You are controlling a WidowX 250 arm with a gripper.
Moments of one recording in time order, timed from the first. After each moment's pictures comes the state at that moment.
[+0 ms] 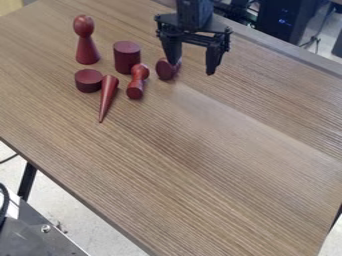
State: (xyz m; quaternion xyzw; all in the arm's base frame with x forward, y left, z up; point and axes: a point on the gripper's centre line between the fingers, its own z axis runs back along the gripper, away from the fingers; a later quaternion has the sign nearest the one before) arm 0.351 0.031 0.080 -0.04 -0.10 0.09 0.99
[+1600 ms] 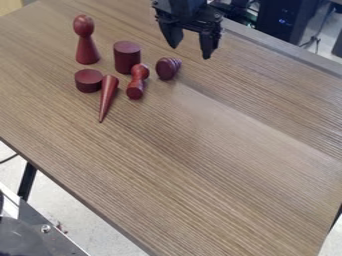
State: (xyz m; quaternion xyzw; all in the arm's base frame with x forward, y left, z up) arm 0.373 0.061 0.081 -0.04 -0.18 0.03 0.98
